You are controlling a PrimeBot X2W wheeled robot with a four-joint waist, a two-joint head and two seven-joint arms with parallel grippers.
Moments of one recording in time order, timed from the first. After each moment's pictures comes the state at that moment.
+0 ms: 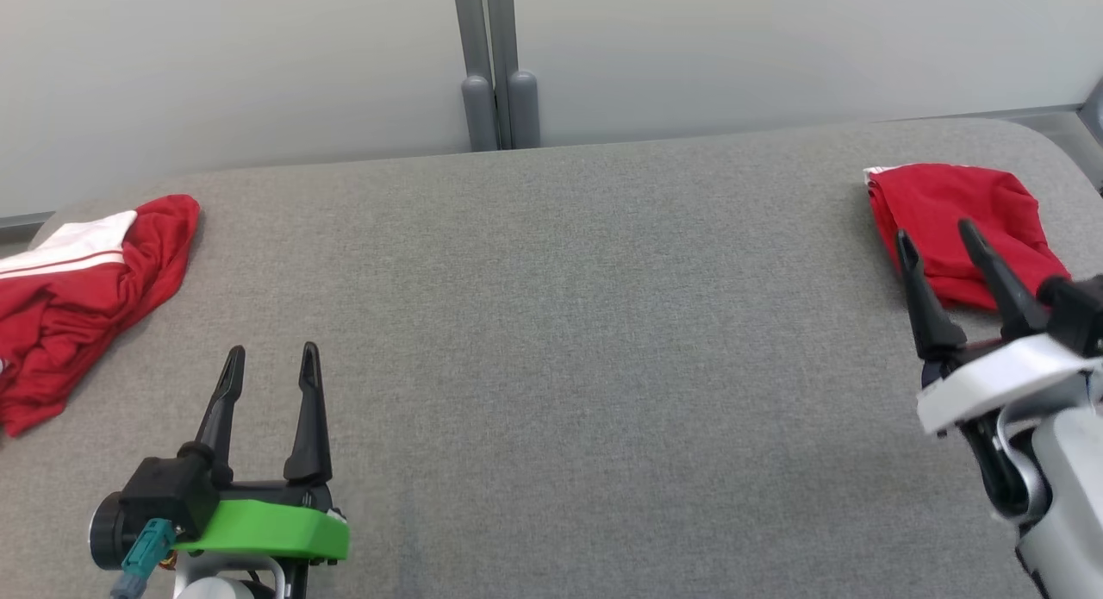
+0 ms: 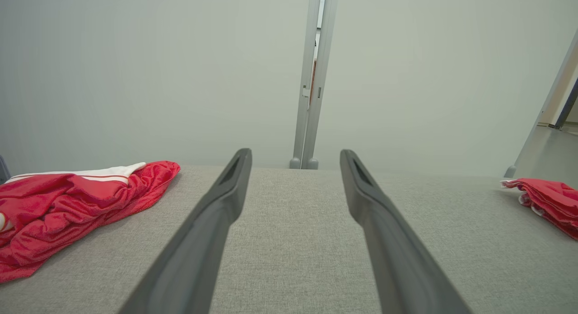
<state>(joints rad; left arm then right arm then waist) -0.05 0.08 -0.05 0.12 -0.25 -0.10 -0.26 -0.34 -0.42 0.22 0.34 0.53 0.13 -0.26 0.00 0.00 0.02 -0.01</state>
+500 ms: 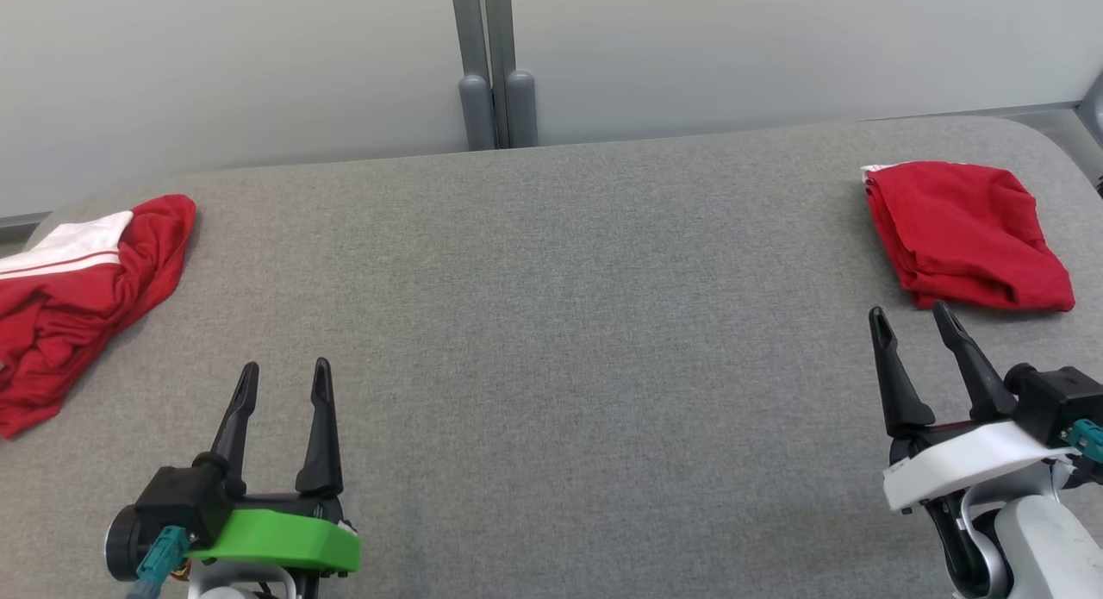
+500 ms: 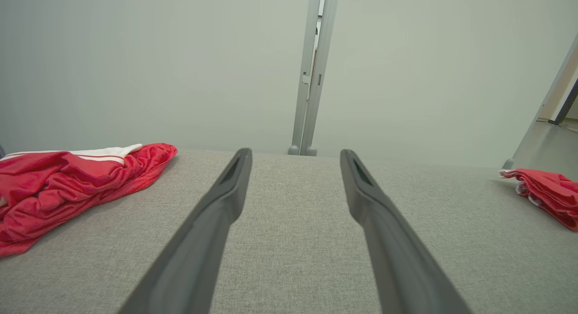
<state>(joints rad) -0.04 0.05 -0.04 0.15 -0.24 -0.12 -0.26 -0.12 -0.26 0.10 0.22 0.40 0.13 -0.26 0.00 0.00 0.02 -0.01</state>
